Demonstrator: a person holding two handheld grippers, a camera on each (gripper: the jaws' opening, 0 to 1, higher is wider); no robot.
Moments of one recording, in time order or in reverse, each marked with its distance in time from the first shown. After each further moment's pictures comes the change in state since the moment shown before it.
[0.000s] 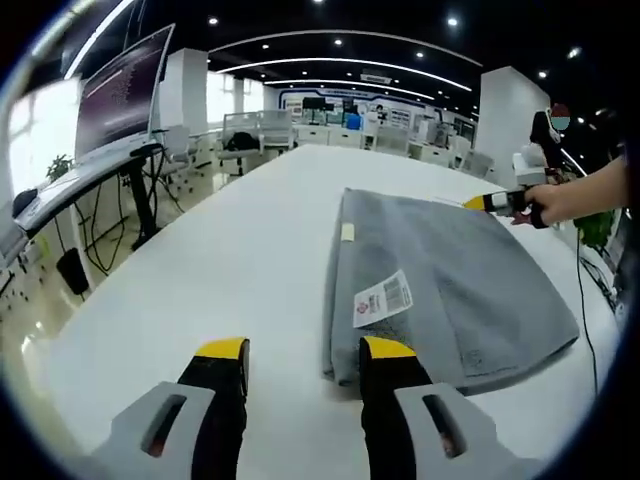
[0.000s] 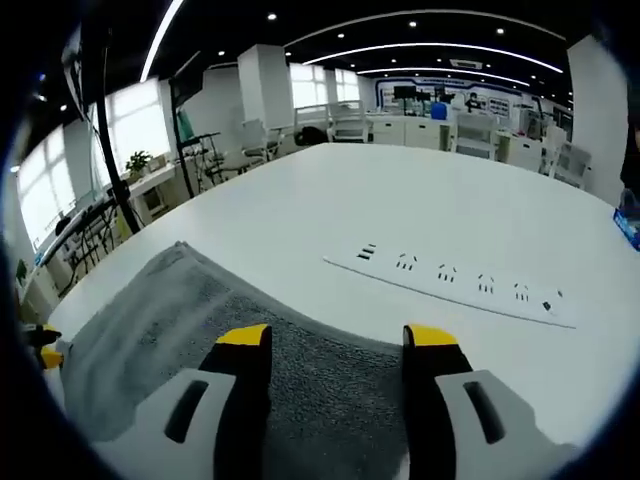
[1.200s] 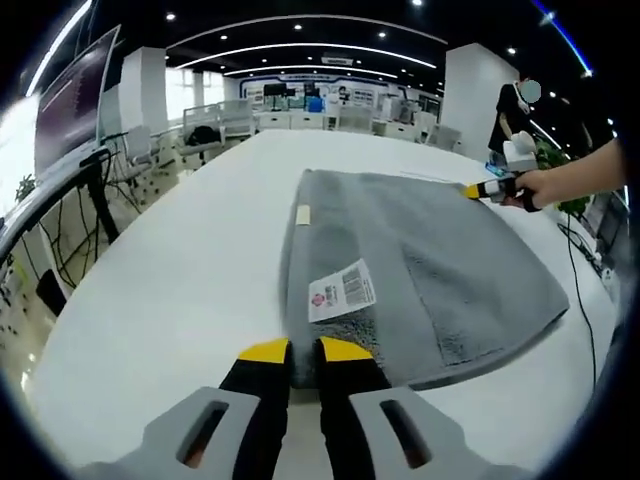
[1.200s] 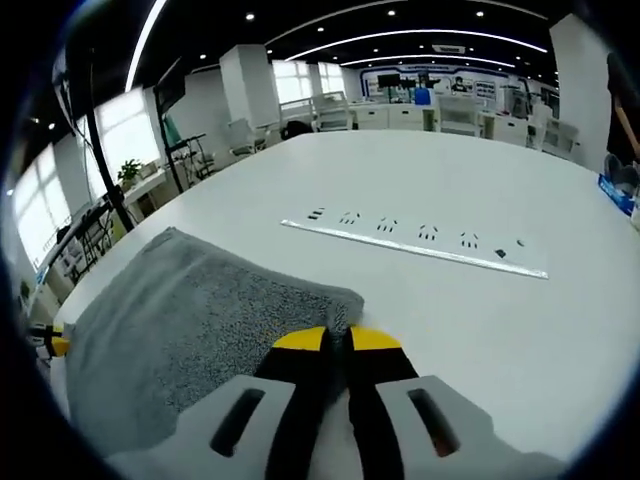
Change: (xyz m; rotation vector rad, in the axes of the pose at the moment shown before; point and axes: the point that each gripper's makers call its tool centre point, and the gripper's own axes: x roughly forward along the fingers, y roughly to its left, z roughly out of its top) left arm 0.012 -0.037 -0.007 0.138 0.072 -0.144; right arm -0.029 -0.037 -0.041 0.053 0.035 0.003
